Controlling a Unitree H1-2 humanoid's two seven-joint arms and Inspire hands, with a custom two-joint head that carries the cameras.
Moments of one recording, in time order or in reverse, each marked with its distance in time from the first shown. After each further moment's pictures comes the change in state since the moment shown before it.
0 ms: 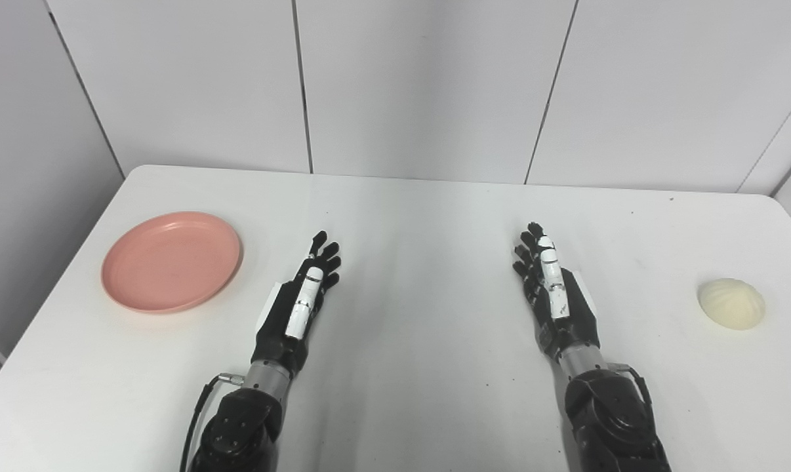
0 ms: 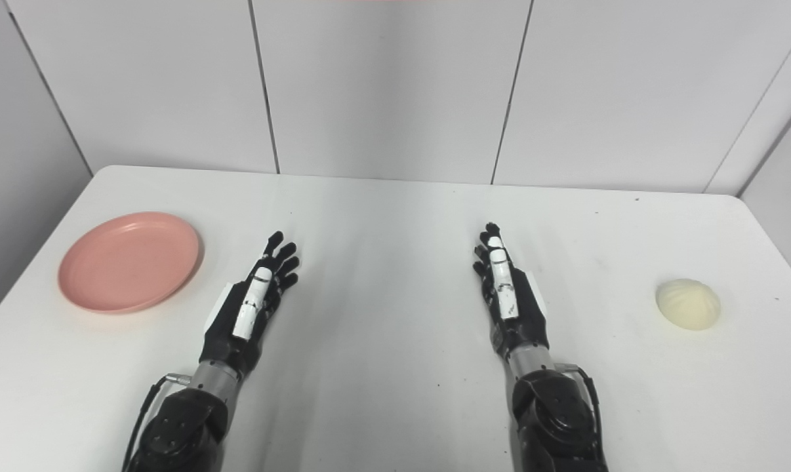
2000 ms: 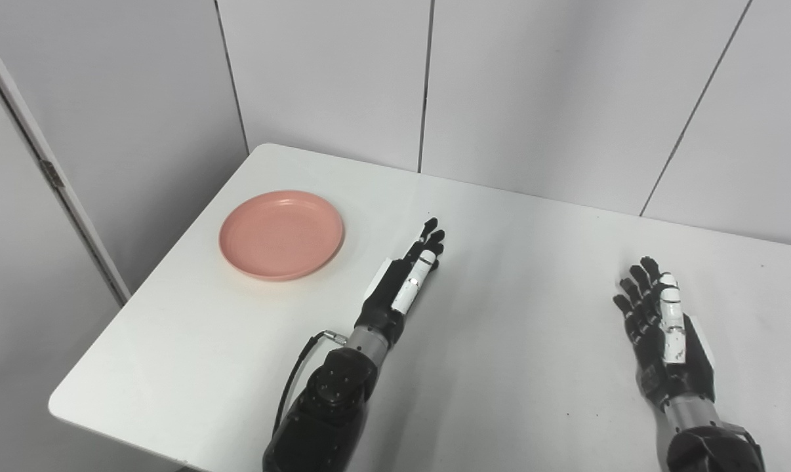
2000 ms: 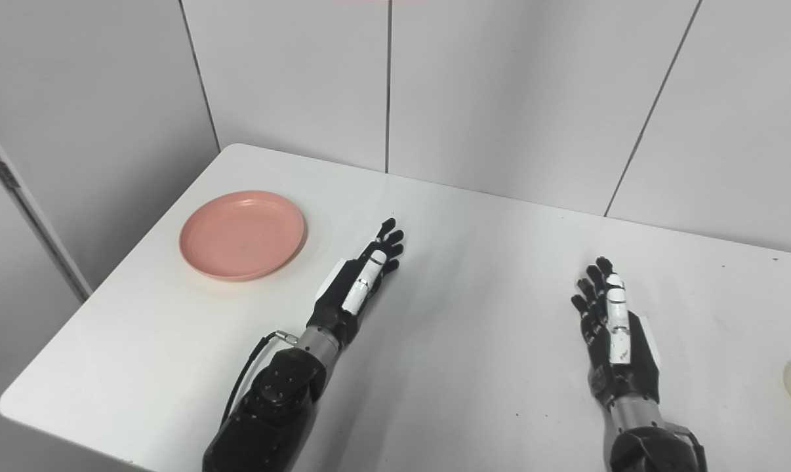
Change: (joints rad) left arm -0.107 -0.035 -0.018 0.176 0.063 -0.076 0.041; right arm -0.001 -0.048 -0.036 0.034 0.075 -0.009 0.075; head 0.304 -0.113
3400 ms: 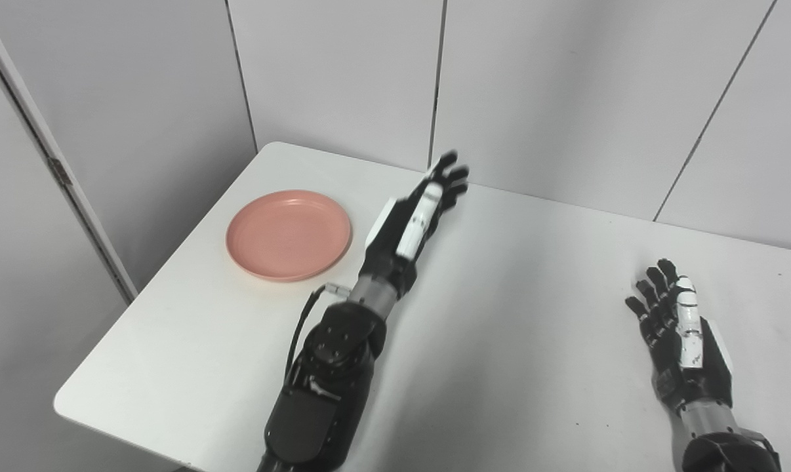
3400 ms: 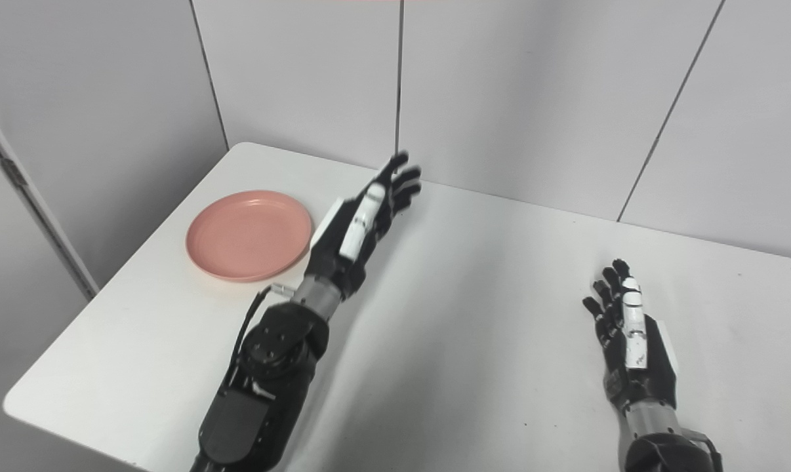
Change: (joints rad) left arm -0.067 -0.016 0.078 -0.490 -0.068 0.268 0.010; right arm -0.036 -0.004 -0.002 0.033 -0.009 -0.016 0.022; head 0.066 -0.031
